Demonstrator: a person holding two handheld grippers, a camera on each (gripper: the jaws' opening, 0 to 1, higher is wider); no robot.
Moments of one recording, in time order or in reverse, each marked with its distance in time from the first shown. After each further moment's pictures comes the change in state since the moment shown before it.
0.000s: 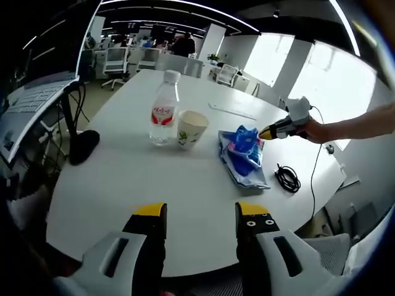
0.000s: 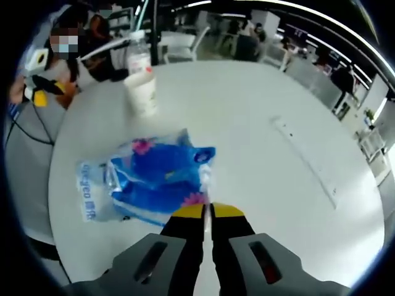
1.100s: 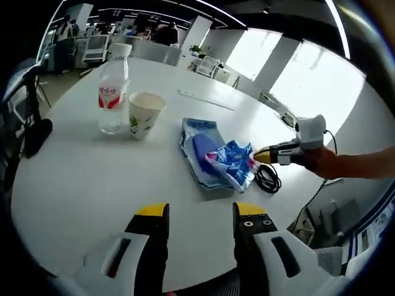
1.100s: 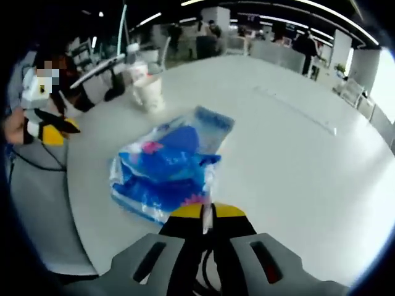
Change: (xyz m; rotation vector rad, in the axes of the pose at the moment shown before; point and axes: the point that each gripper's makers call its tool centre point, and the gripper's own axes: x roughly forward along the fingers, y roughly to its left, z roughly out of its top) left arm 0.064 -0.073 -0.015 -0.018 0.070 -0.178; right arm -0.037 0.074 -0.062 0.345 -0.060 -0.091
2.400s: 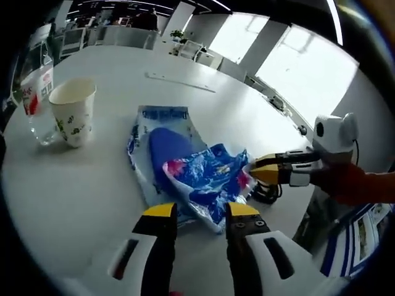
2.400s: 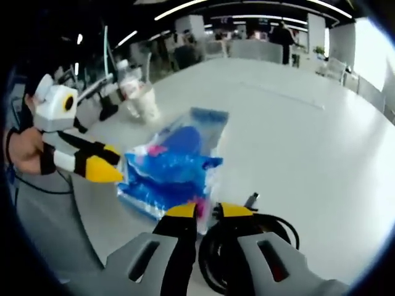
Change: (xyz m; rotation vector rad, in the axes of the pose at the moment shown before) left arm 0.097 -0.044 0.000 0.059 0.107 -0.073; right arm -0.005 0.014 -0.010 0.154 -0.055 -0.025
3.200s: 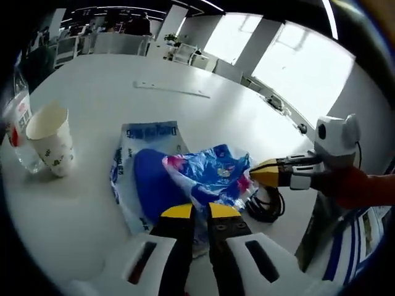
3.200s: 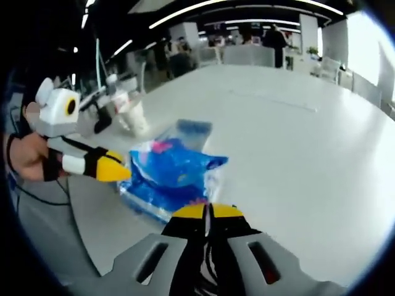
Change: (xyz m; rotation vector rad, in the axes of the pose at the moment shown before) left arm 0.032 -0.018 0.038 0.053 -0.031 -0.009; right arm -0.006 -0.039 0.016 0.054 -0.065 -0.014
